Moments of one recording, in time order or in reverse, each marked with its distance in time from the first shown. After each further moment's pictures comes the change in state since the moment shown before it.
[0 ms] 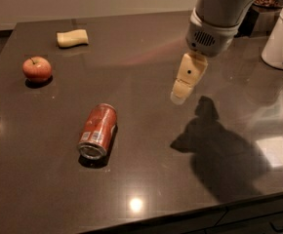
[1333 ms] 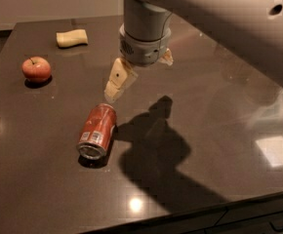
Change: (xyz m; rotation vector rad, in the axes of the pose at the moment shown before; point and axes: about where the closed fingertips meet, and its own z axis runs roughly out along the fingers) arm -0.104 0.054 0.039 0.006 -0.011 0.307
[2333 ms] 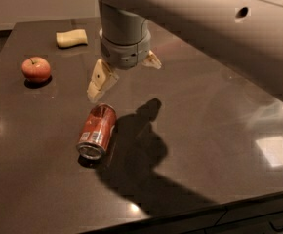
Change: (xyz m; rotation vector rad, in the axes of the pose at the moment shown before) arm -0.021 0.029 0.005 0.027 -0.001 0.099
